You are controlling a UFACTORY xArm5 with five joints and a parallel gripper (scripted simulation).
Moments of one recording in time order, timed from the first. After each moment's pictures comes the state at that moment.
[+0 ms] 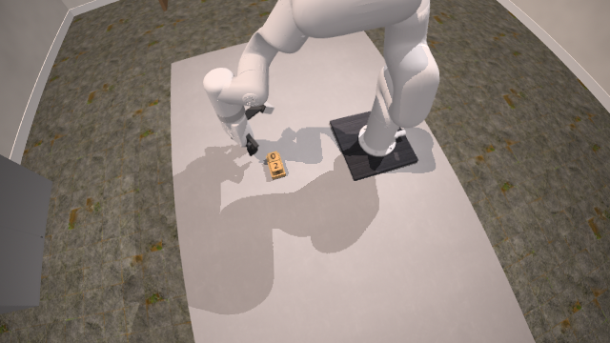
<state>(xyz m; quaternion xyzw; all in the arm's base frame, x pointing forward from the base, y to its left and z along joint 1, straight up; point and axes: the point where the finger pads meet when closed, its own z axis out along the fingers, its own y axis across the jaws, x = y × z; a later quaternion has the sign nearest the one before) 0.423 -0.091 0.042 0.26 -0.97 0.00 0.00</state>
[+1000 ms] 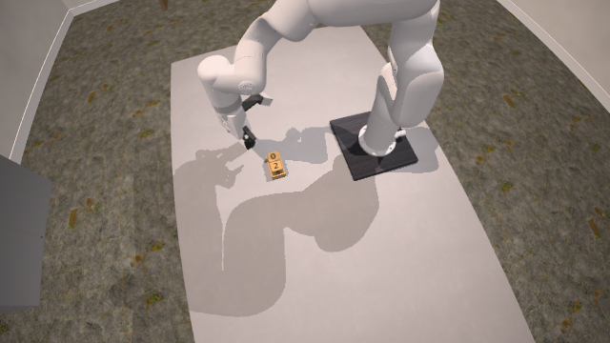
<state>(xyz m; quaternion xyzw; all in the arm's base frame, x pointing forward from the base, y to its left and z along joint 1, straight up) 0.424 -0.091 0.080 0.26 -0.97 0.00 0.00</state>
